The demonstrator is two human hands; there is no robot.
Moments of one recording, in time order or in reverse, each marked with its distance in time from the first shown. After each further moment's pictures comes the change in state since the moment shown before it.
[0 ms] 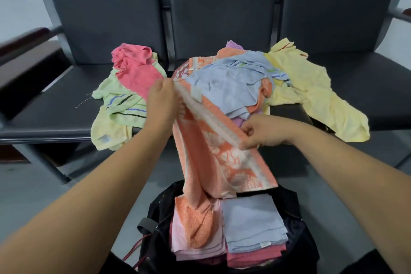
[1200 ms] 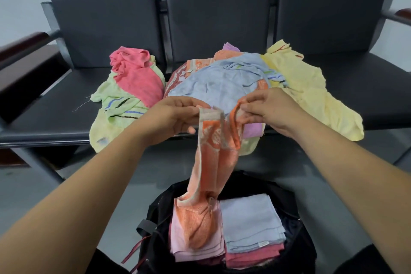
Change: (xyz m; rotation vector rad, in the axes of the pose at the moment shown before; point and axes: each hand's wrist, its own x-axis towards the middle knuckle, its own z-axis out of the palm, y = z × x) left_hand -0.007 -0.002 -0.020 -0.202 -0.945 -0.179; right_hand -0.015 -0.012 -0.016 0.839 0.473 -0.040
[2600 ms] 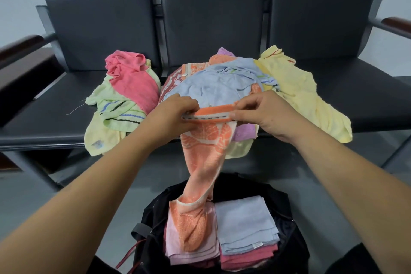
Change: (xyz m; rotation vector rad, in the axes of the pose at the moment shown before) left_hand 0.007 0.000 0.000 1.226 0.196 0.447; right_hand -0.025 -0.016 0.000 -0.192 -0.055 -0.165
